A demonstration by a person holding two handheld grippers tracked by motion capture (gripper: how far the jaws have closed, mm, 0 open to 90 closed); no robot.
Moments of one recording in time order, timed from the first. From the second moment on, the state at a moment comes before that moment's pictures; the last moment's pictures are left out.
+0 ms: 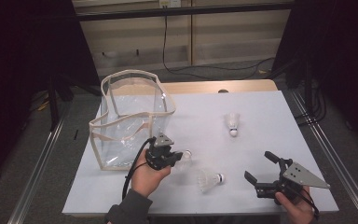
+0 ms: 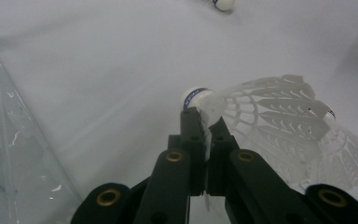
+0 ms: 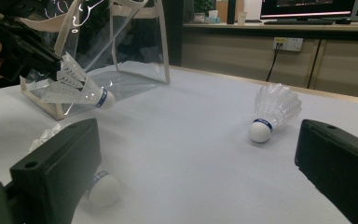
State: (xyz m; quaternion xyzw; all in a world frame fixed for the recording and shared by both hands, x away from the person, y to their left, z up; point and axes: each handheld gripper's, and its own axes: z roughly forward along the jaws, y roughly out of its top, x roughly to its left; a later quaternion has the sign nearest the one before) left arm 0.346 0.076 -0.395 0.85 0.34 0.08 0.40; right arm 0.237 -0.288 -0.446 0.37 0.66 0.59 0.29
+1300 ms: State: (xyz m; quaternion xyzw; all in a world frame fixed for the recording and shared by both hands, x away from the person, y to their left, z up) left arm 0.364 0.068 -0.343 0.88 0.29 0.02 0.38; right arm 0.239 -0.290 -0.446 0.37 0.66 0.59 0.29
